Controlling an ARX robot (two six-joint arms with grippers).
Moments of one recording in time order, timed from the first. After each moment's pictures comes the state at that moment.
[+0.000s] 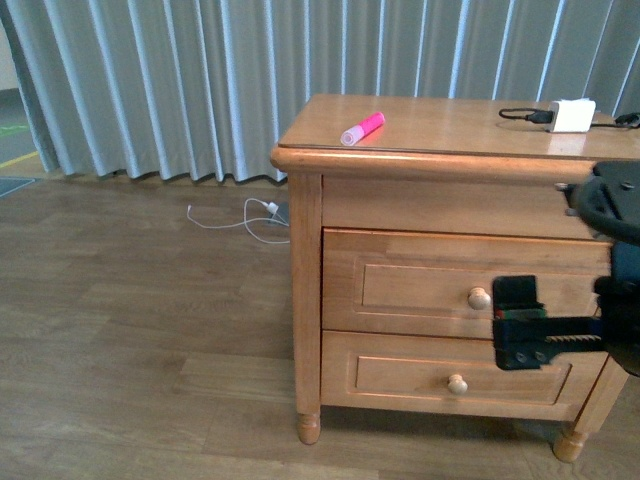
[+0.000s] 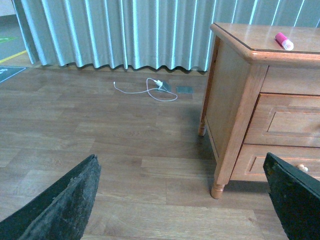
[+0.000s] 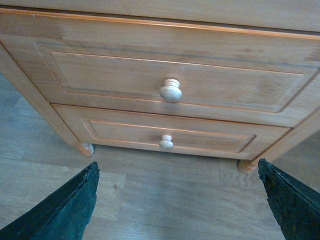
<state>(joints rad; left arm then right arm) 0.00 0.00 0.02 0.00 0.00 0.00 0.26 1.71 0.65 0.58 0.18 0.07</state>
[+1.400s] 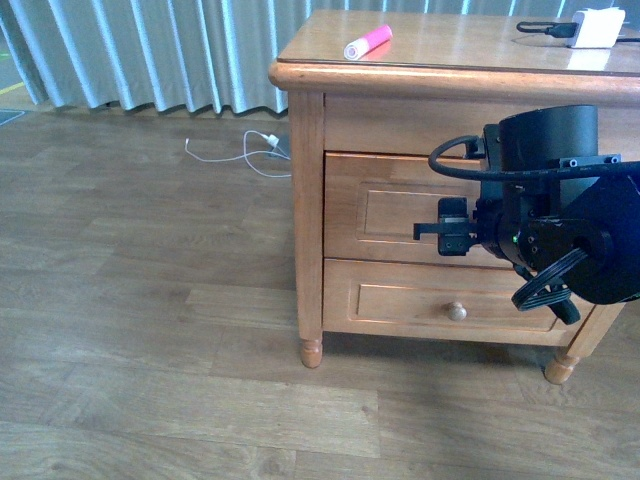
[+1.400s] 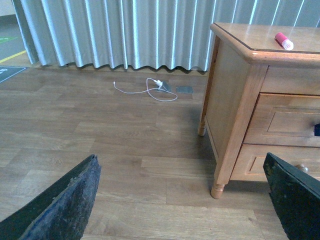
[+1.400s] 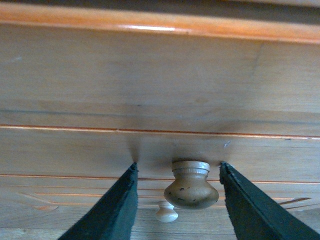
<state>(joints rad) 0.00 0.00 0.02 0.00 0.00 0.00 0.24 2.31 1.22 0.59 0.26 0.08</state>
